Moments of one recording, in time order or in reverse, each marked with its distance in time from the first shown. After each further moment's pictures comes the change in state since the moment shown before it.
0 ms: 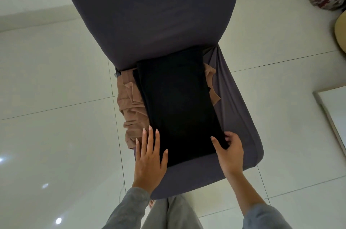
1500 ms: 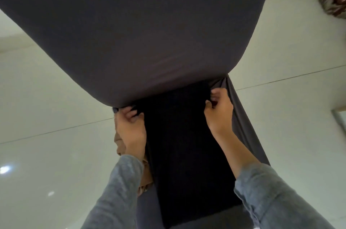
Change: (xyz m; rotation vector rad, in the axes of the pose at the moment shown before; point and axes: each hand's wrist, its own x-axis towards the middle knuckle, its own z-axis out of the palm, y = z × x) left_hand 0.210 0.000 -0.120 -1.100 0.471 -0.800; right_hand 0.147 -0.173 0.055 0.169 0.005 -0.290
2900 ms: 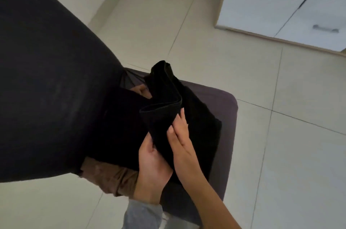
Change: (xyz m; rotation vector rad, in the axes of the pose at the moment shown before) left_hand -0.136 0.002 -0.056 -0.184 -1.527 -0.513; right_hand -0.227 -0.032 0.002 0.805 0.425 0.122
